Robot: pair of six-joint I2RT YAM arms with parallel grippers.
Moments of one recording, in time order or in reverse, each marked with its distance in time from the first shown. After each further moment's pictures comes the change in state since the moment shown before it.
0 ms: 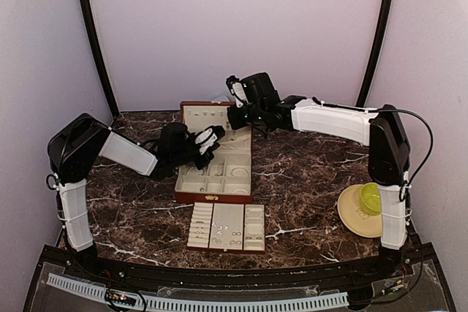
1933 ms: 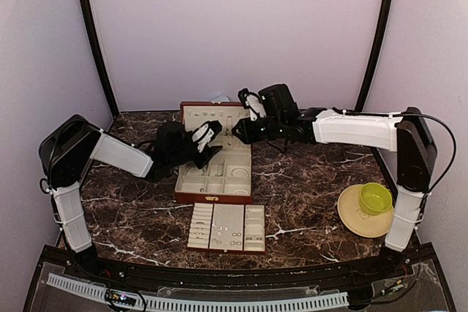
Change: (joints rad) left arm -0.020 -0.080 -0.056 0.025 -0.018 -0.108; right arm -0.003 -0.228 -0.343 0.092 -0.200 0.118
